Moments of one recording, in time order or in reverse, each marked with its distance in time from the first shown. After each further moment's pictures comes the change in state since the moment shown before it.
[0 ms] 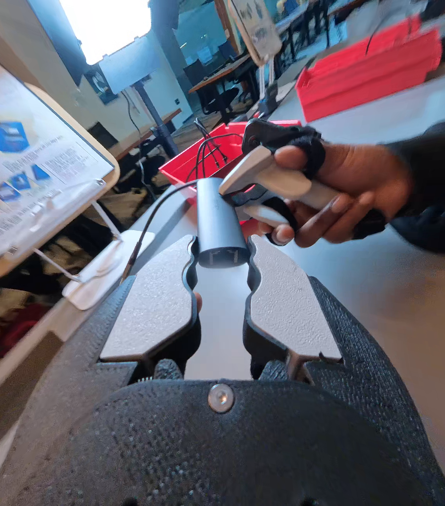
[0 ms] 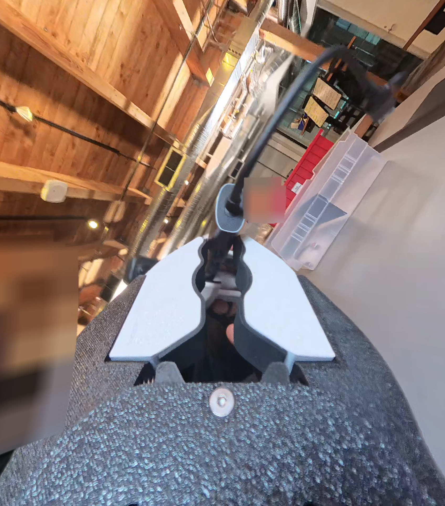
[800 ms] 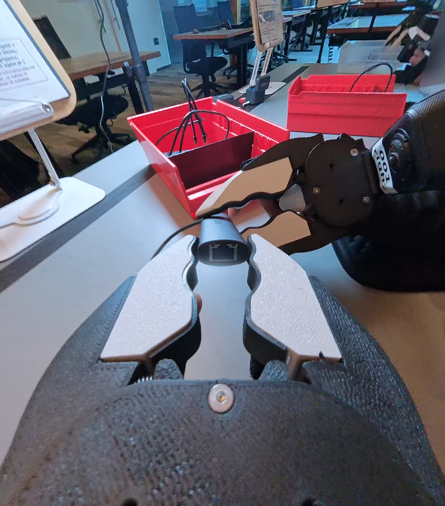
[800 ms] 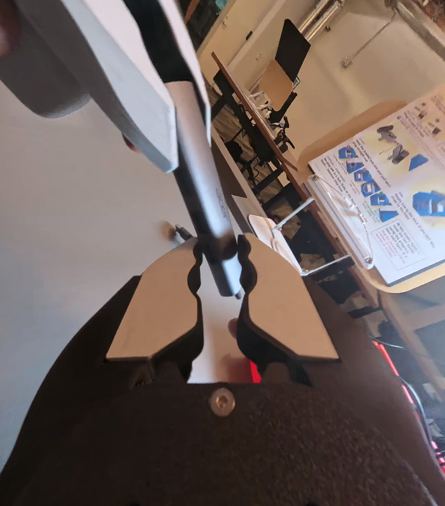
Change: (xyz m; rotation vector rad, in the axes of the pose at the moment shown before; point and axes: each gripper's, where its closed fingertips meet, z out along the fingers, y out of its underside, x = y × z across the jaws) left arm 0.011 0.002 0.007 -0.093 0.085 -0.340; right arm 0.043 0.004 -0.012 -0.505 0.779 -1.821
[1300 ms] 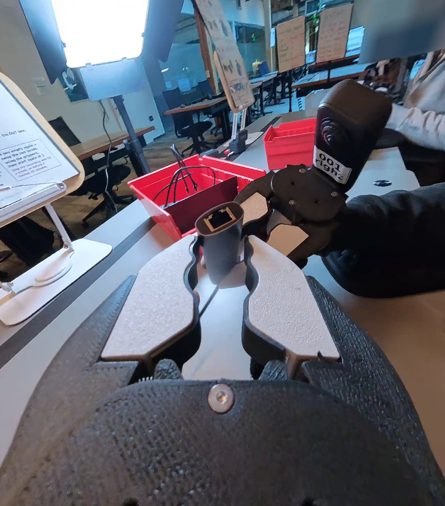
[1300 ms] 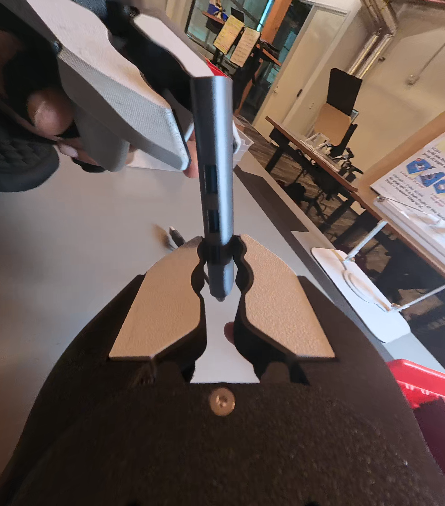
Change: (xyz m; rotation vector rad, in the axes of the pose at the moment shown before) left arm 0.016 -0.027 -0.014 0.185 0.048 0.140; right arm -0.021 -0.030 -0.013 0.203 -0.249 0.277
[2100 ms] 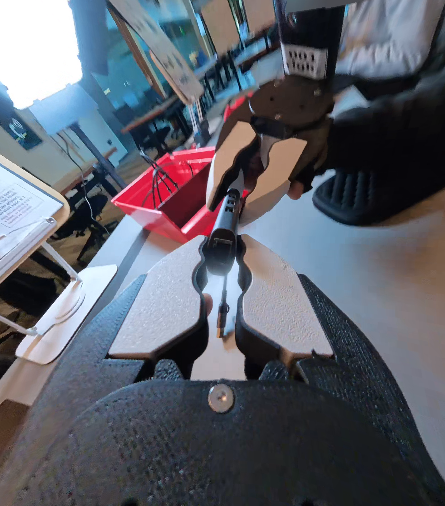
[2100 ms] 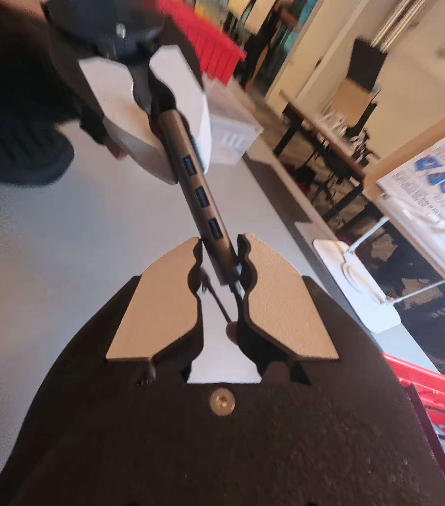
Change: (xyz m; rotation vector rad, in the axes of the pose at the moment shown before) left arm -0.008 0.019 -0.027 -0.013 0.179 0.255; right arm 0.003 -0.020 -0.016 -0.053 -0.014 -0.008
